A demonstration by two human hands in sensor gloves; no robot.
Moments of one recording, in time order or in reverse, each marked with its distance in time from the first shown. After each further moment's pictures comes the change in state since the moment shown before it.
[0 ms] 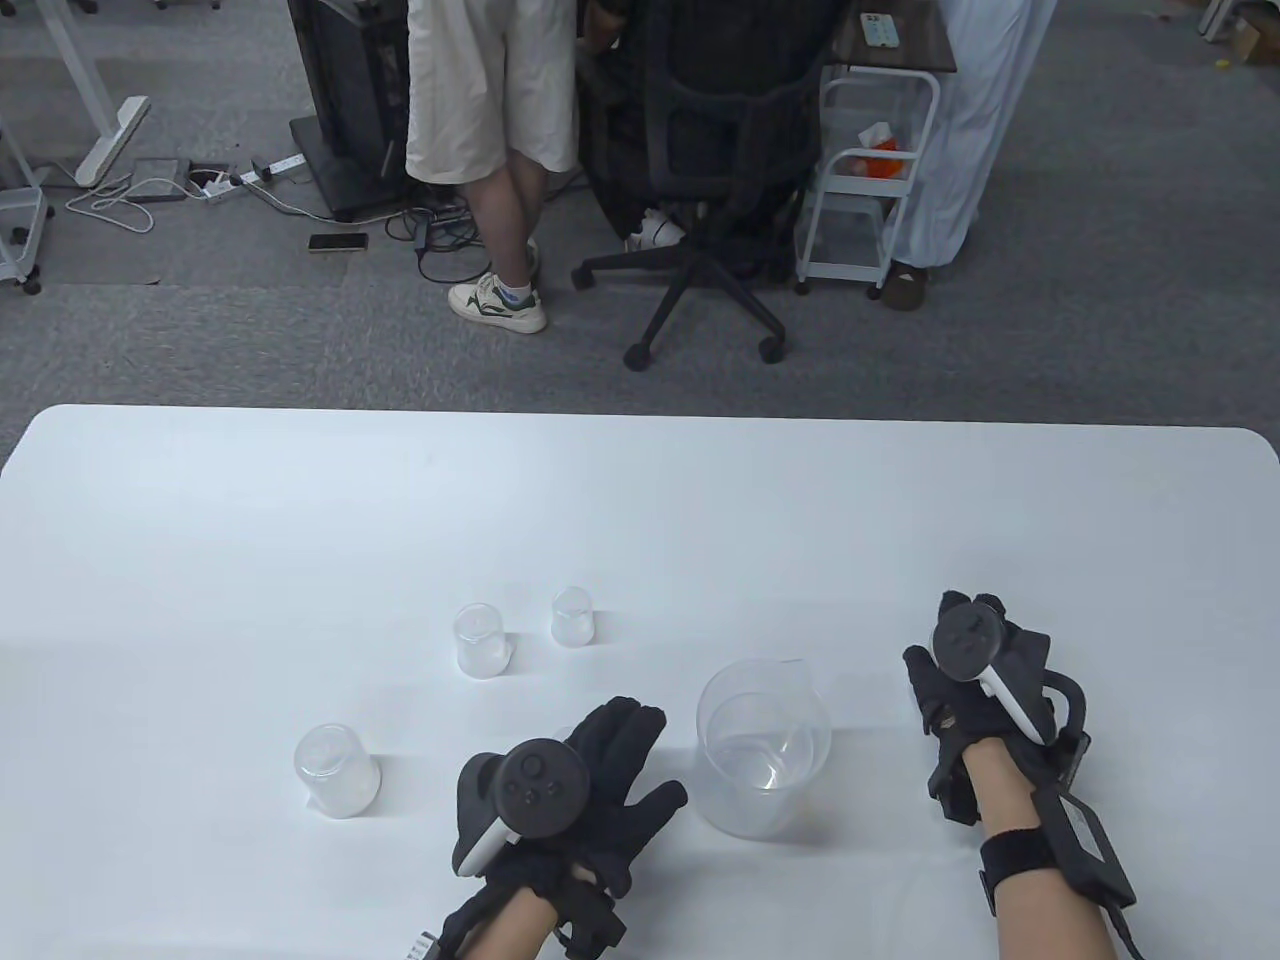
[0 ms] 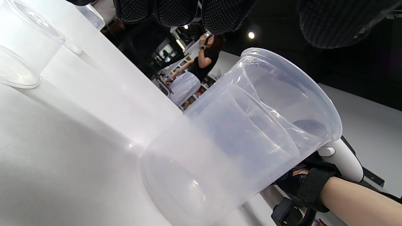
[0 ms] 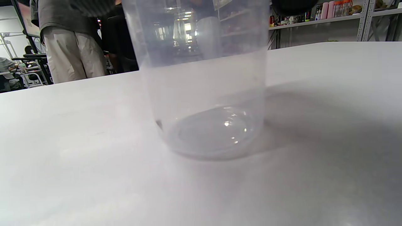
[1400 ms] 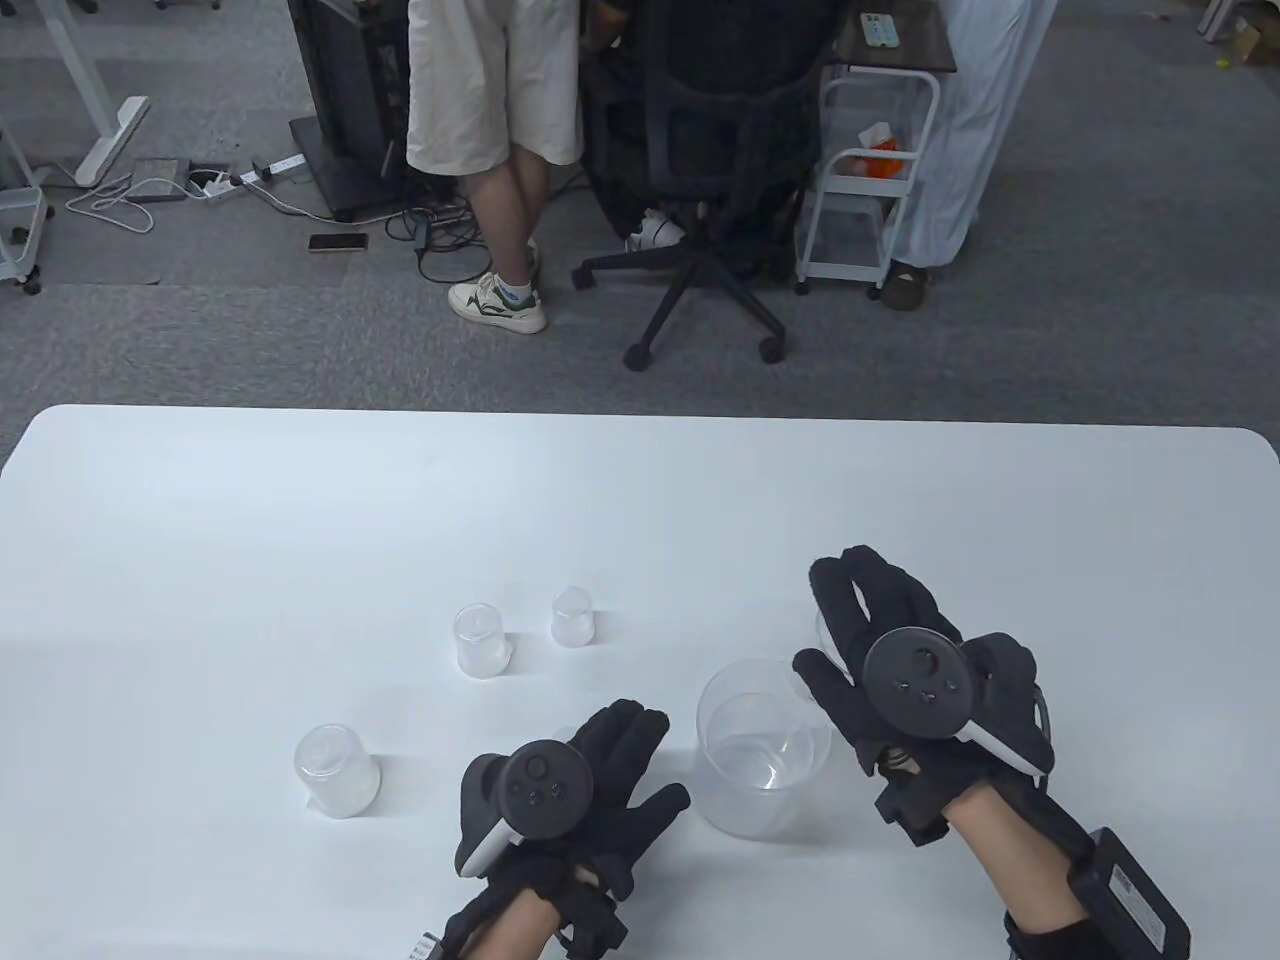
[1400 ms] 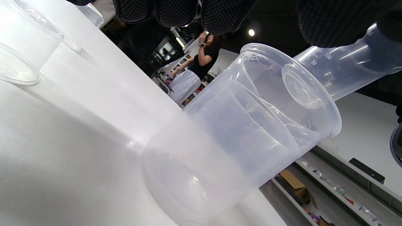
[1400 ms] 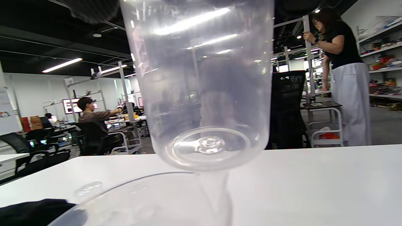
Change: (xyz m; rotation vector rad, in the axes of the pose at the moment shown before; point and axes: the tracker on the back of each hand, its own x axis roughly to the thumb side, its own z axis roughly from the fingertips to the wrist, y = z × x) left_hand 0.001 -0.002 -0.001 -0.011 0.000 -0.006; right_hand 0.121 -0.133 0.124 -0.162 -0.640 -0.114
